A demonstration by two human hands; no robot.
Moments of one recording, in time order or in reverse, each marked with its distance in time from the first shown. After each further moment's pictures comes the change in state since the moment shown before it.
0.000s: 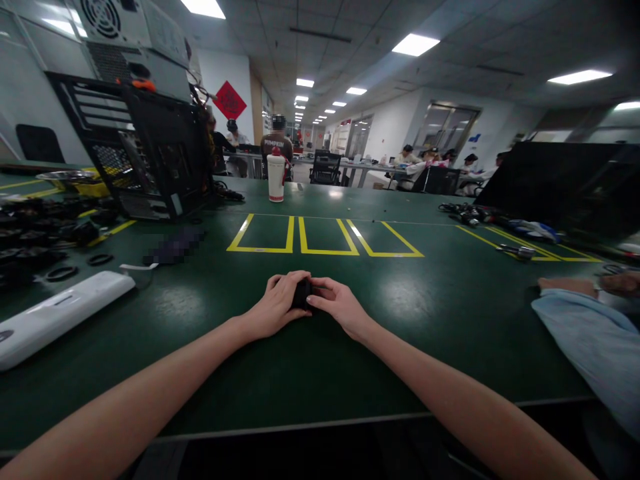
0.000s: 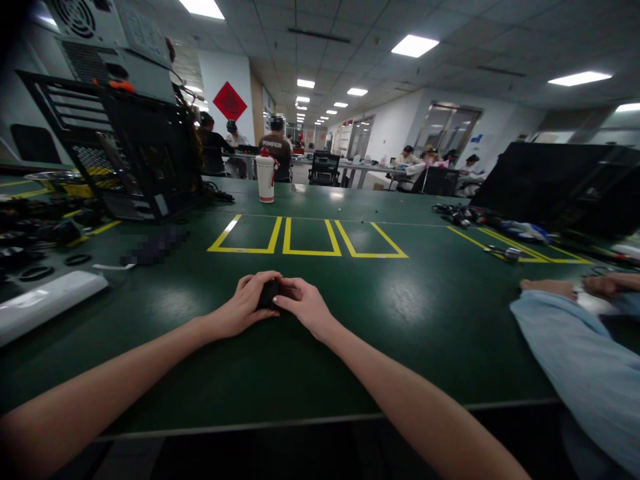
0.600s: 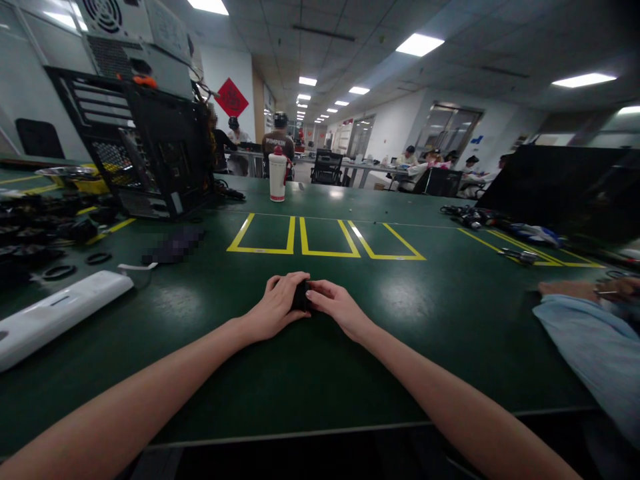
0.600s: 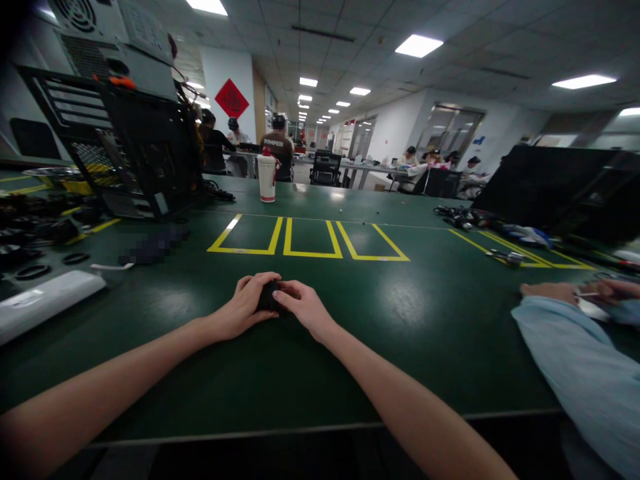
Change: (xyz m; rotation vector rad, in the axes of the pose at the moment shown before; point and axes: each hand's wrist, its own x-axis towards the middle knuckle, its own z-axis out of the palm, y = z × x) left_hand 0.001 0.000 -0.002 -0.001 0.002 -0.025; right_hand 0.006 -0.001 0.001 -0.048 0.024 0.086
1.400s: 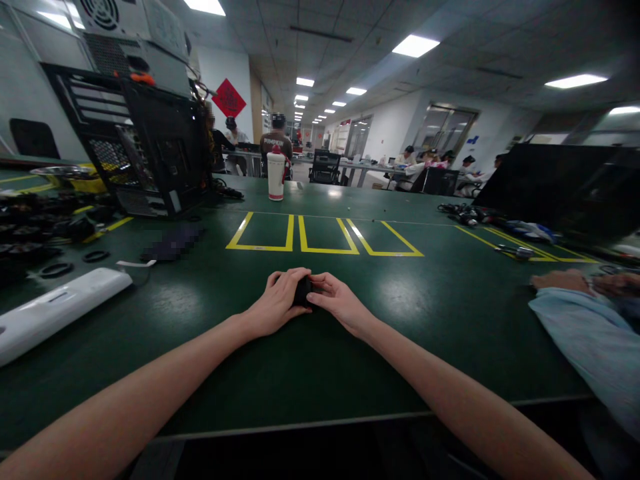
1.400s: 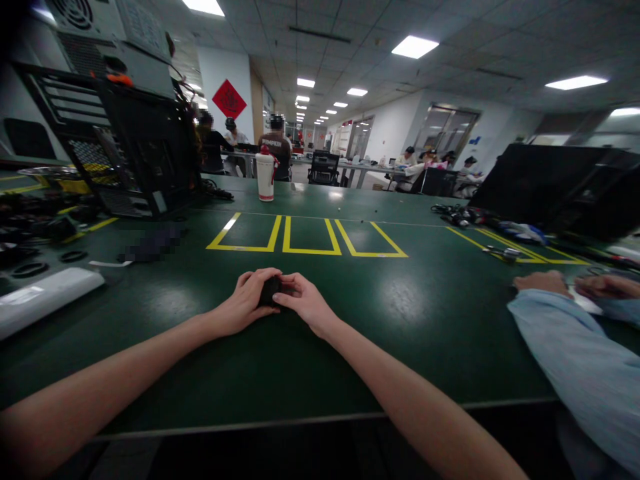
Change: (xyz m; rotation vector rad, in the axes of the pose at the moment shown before) left_hand 0.001 0.002 0.004 0.046 0.029 0.022; right_hand -0.004 0.001 -0.002 0.102 -0.047 -0.068
